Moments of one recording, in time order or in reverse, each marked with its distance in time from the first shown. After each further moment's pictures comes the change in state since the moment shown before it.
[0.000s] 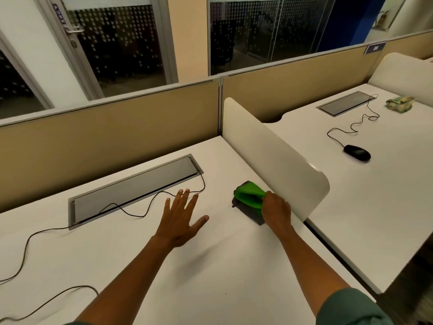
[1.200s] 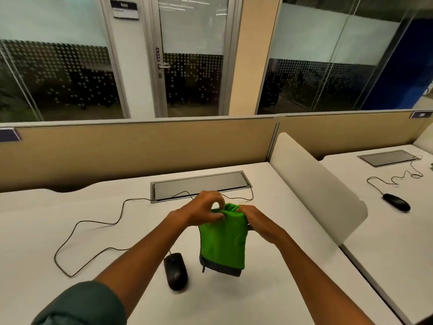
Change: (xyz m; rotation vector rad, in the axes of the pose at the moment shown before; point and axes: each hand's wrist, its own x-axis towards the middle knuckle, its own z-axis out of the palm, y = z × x) left_hand -0.150 -0.059 -0.134 -0.404 0.134 0.253; right_hand -0.169 -0.205 -0.101 0.815 -0.746 -0.312
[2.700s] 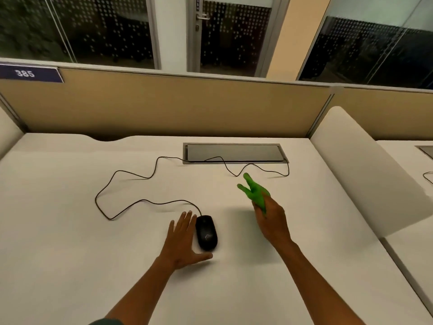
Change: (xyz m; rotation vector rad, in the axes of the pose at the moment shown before) left_hand -0.202 -0.116 0.136 0.240 -0.004 -0.606; right_hand 0.008 0.058 0.095 -0.368 0.366 -0.433
